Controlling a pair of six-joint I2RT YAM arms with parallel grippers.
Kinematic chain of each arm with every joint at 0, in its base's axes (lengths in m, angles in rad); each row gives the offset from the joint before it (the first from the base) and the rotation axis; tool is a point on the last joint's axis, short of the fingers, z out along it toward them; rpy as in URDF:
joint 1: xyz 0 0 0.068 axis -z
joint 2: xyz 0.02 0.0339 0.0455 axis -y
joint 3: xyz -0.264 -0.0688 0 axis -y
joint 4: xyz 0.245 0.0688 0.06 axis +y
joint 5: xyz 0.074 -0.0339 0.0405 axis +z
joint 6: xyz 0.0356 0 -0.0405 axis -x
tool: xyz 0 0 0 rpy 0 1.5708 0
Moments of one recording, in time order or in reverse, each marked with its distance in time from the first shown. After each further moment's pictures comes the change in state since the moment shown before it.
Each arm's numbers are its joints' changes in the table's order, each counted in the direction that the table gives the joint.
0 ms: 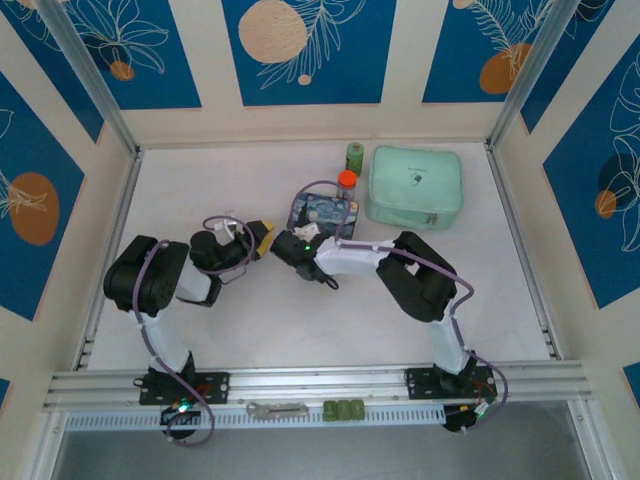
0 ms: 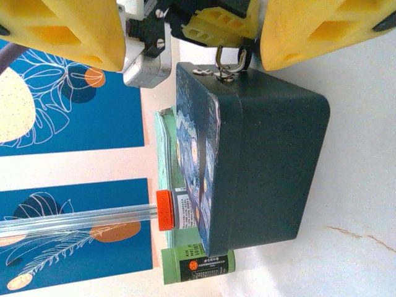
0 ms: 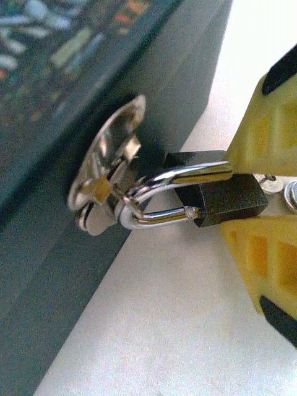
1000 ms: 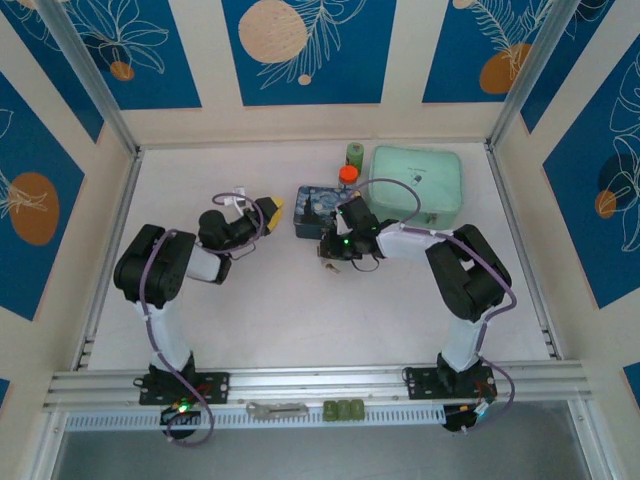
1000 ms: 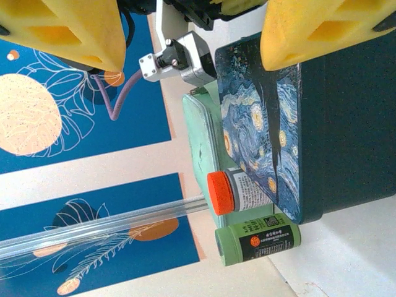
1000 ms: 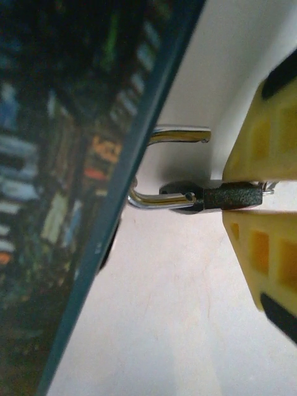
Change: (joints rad) left arm 0.043 -0.080 0.232 0.001 -0.012 0.008; right arm 0.349 0.220 -0.307 -0.444 0.887 -0.036
